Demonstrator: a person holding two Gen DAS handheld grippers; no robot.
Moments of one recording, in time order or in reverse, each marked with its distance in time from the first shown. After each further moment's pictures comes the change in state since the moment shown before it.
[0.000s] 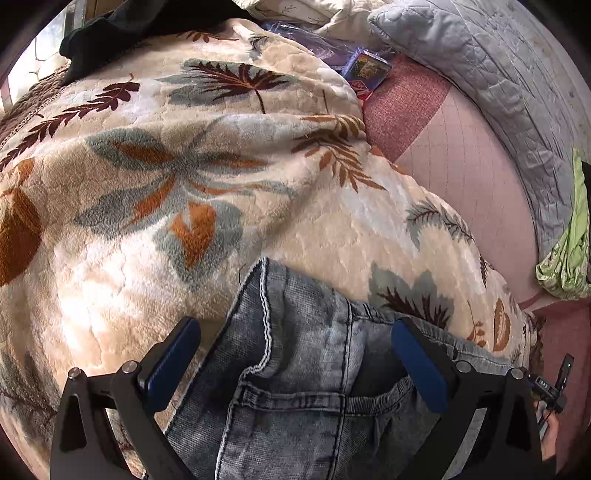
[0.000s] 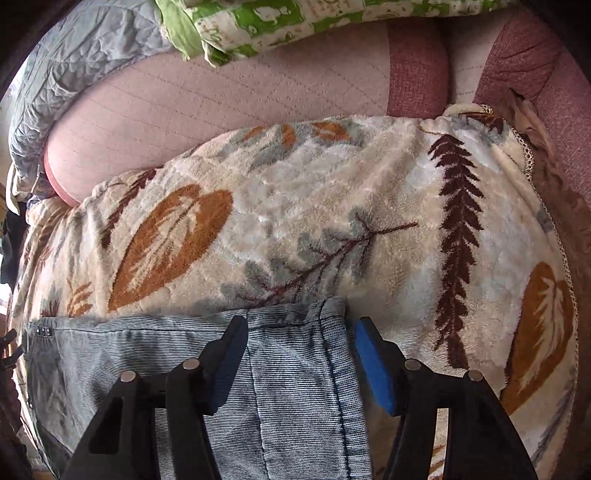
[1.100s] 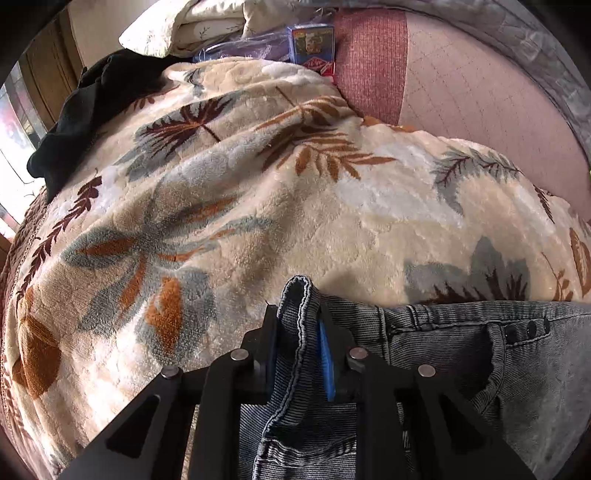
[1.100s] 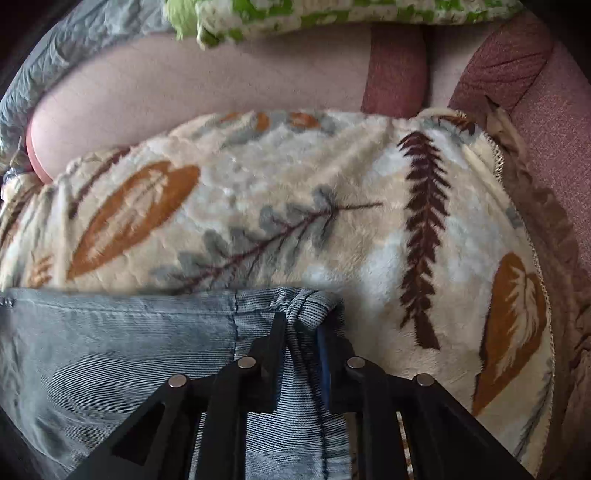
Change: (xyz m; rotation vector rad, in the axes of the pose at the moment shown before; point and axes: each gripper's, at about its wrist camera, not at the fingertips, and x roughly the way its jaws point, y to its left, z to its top) left arm 0.047 -0.054 0.011 0.385 -0.062 0.316; right arm 0.008 0.000 -0.025 -0.083 -0.048 -0.165
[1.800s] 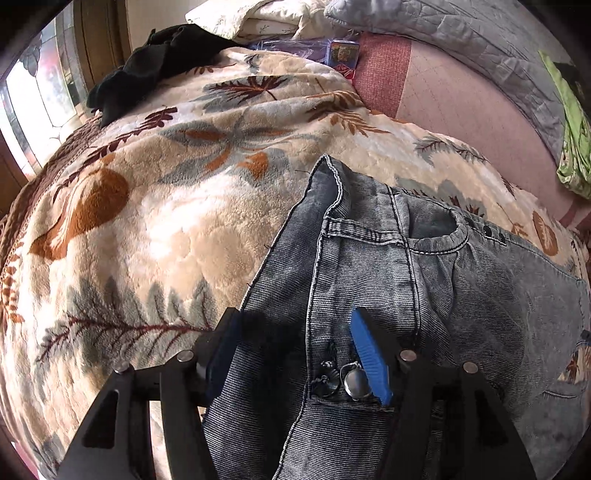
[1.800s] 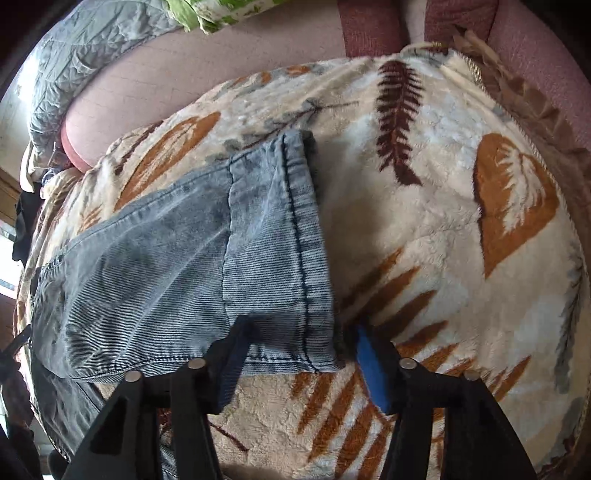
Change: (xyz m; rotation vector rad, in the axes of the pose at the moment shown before) left arm -0.073 0.043 -0.120 -0.138 0.003 -0.087; right arm -0.035 -0.038 -0.096 0.125 0.097 0.223
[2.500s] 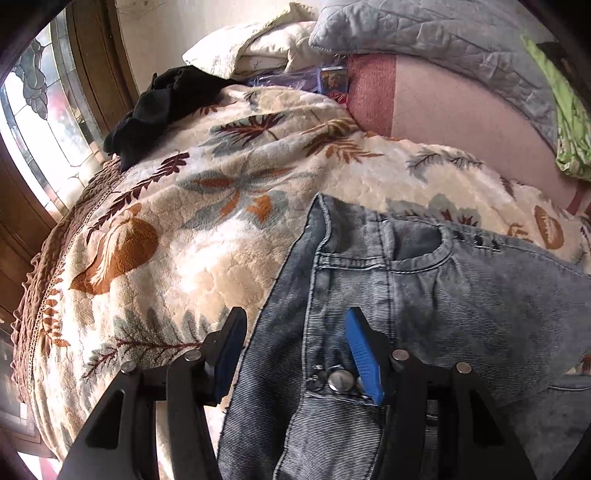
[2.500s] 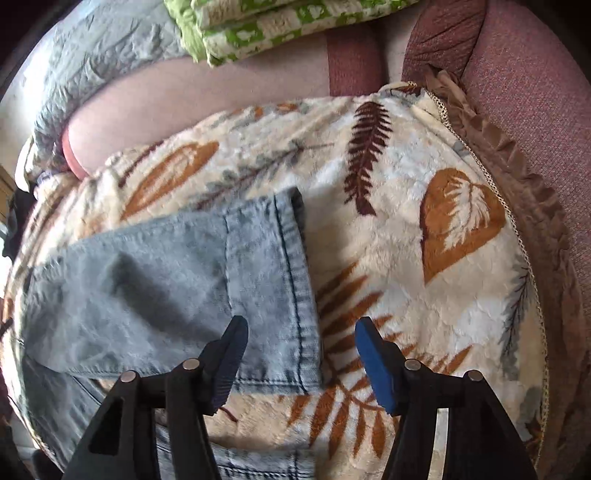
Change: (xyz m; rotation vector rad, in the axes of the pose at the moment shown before) left arm -0.047 -0.026 0.008 0.100 -0.096 0.083; right arm -0.060 -0.003 -0.003 -0.018 -0.122 -0.057
